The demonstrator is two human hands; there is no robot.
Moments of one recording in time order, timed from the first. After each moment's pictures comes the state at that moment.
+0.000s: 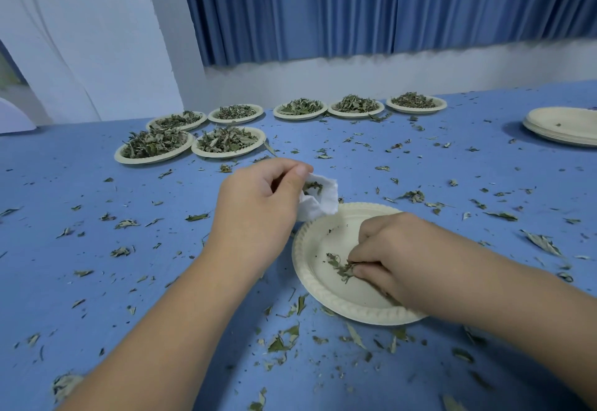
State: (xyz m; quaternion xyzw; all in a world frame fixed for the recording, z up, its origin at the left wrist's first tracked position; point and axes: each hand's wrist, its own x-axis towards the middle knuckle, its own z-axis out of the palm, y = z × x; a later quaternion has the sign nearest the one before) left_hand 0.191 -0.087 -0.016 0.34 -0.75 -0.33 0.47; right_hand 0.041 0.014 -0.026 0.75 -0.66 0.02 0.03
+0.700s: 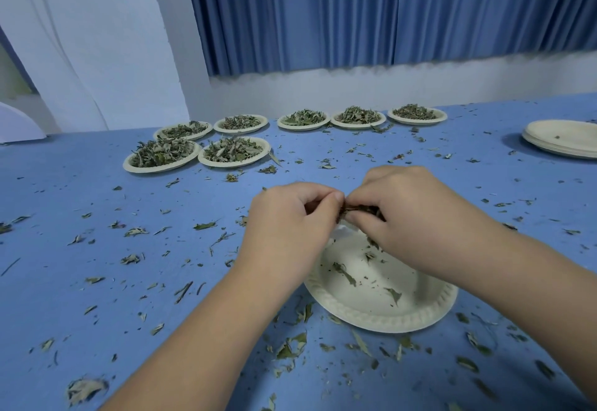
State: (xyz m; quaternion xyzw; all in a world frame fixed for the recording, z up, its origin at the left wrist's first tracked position) left_hand 0.182 -0.067 -0.011 0.34 -0.77 -0.34 0.42; right_hand 0.049 0.001 0.015 0.69 -0.70 0.17 0.06
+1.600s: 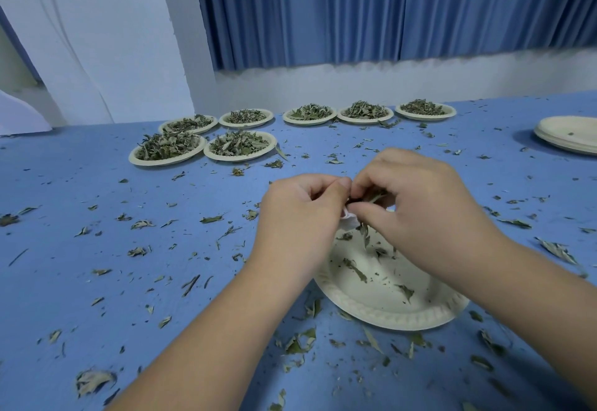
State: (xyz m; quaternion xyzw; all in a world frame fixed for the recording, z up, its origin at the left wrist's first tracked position) left_hand 0.175 -0.068 -0.014 0.33 -0.66 -0.52 0.43; right_hand 0.056 -0.001 0.004 0.66 -0.65 0.36 0.07
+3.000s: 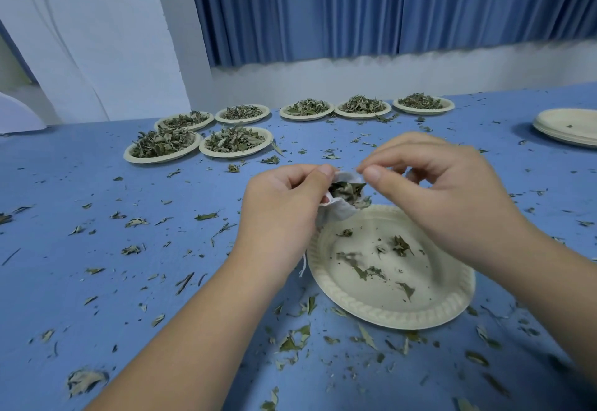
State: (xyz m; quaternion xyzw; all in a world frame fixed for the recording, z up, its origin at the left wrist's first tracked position) left_hand 0.182 -0.074 -0.014 0.32 -0.64 -0.54 0.45; right_hand 0.037 0.007 0.002 0.62 -0.60 0.51 -0.01
